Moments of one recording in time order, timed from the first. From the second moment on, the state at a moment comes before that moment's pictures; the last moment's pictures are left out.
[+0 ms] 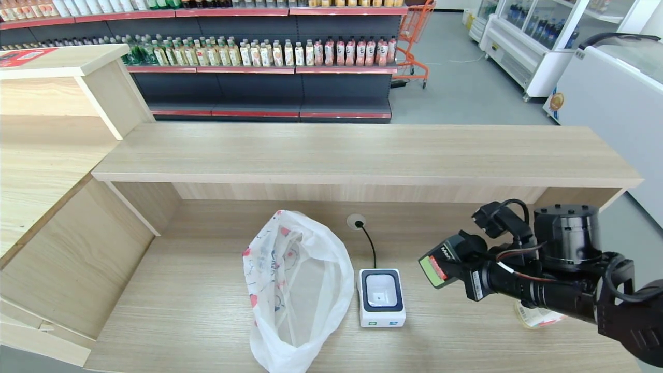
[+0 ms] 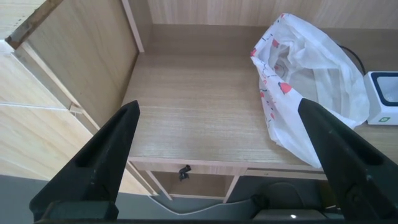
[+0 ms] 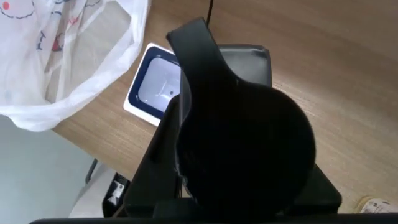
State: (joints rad) left arm 0.00 0.00 0.00 0.00 0.02 0.01; right arm 0.37 1.70 -0.52 -0.73 0.10 -0.08
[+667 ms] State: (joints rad) left arm 0.00 0.00 0.00 0.00 0.02 0.02; right arm 0.45 1.69 -0.54 -0.73 0.16 -0.04
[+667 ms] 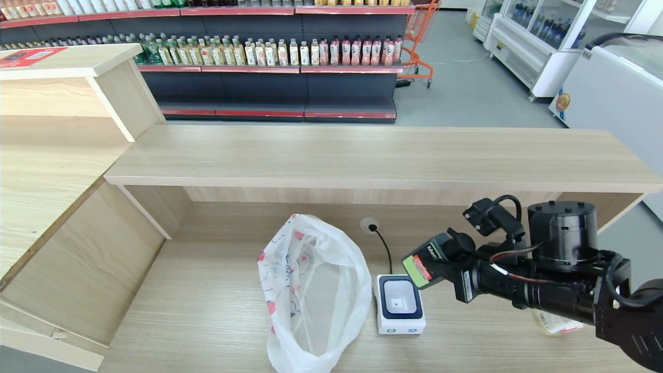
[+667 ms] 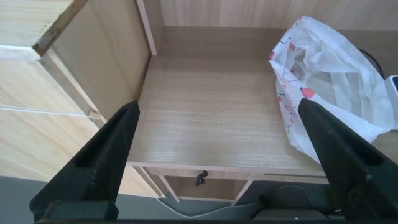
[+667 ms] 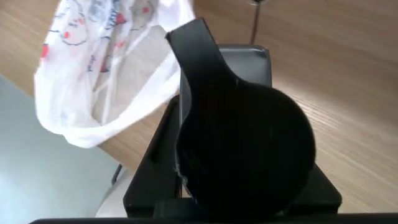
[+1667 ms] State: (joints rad) left arm 0.00 0.00 0.00 0.00 0.02 0.01; right arm 0.59 2.18 -0.79 -1.01 0.14 -0.22
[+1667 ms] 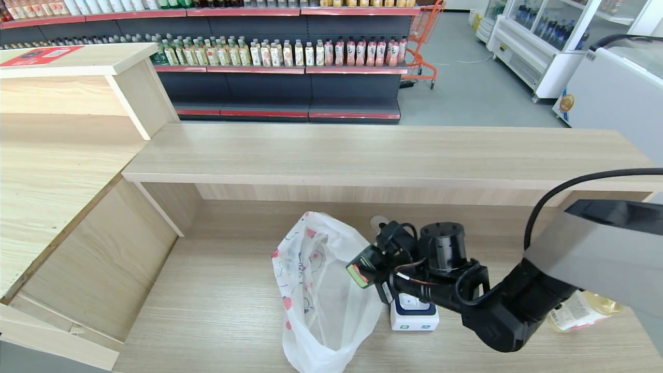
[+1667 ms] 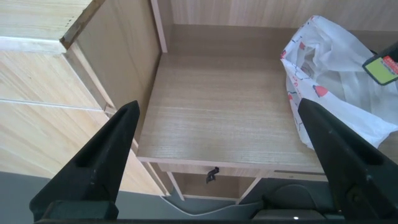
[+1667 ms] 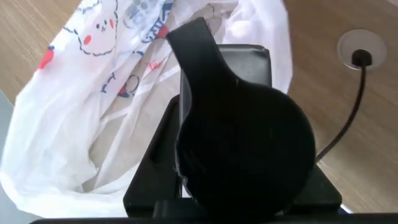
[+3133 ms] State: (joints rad) left arm 0.00 0.00 0.00 0.00 0.02 0.01; right arm 0.64 2.32 -1.14 -0.95 0.14 0.01
